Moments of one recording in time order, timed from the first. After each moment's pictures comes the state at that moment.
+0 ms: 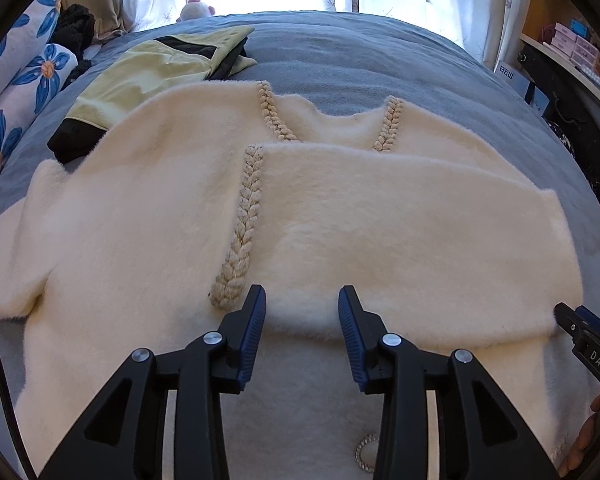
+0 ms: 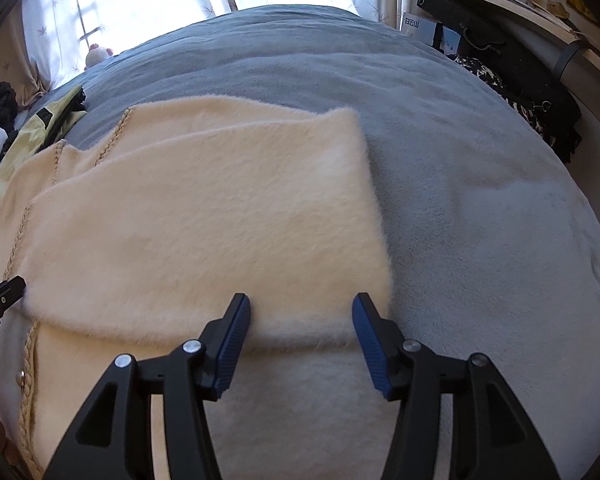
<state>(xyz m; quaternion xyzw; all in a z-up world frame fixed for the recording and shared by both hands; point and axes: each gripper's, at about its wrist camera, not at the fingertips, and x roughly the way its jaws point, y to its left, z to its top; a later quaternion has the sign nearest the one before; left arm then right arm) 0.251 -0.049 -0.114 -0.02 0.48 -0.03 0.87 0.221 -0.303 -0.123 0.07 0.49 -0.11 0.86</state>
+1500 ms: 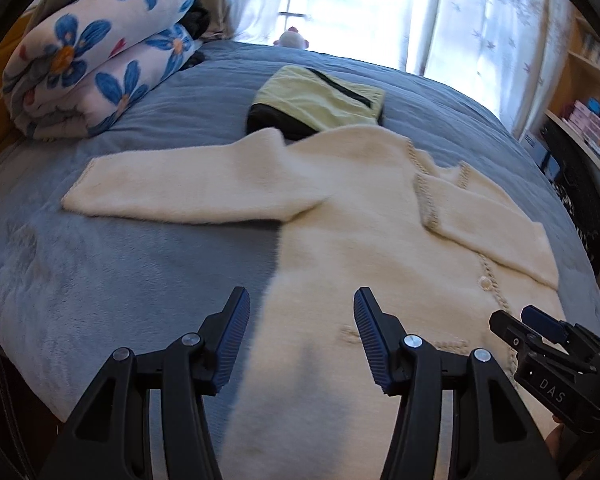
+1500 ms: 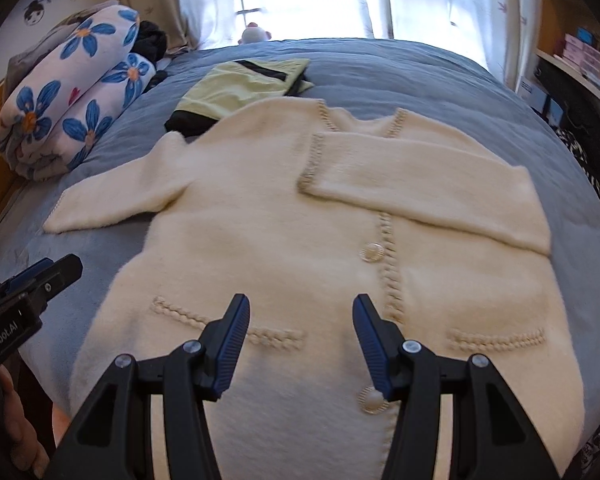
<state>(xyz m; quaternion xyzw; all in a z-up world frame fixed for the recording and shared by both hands) 0.054 0.183 -0.029 -0.10 0.43 0.04 0.90 0.090 -0.015 -0.042 -0.01 0.46 0.08 0.88</state>
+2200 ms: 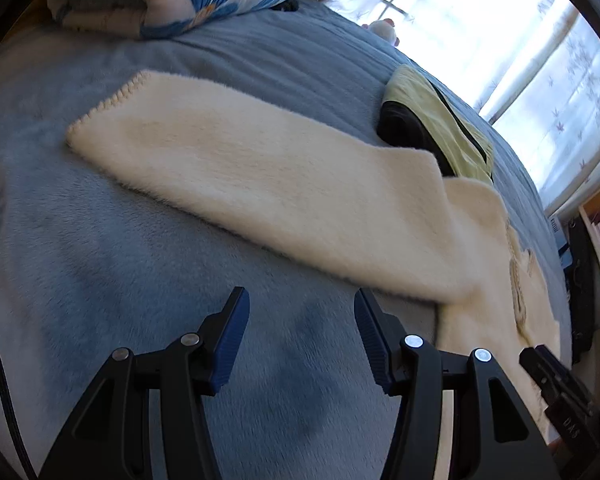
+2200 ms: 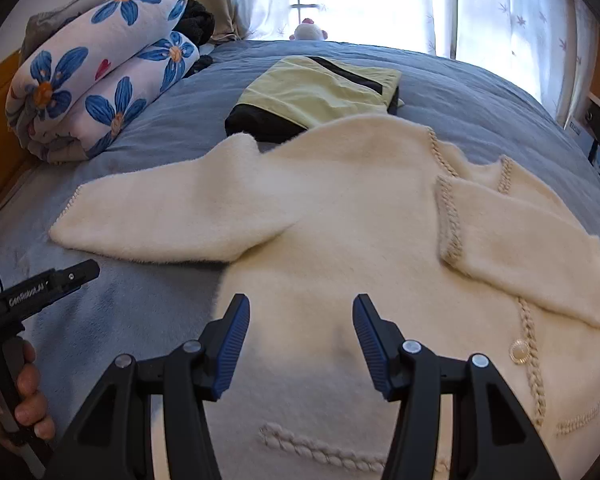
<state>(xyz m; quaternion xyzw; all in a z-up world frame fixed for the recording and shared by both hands) 0.132 0.385 -0.127 -0.28 0.45 0.06 0.85 0.173 0.120 -0.071 -0.05 0.45 0.12 0.88</state>
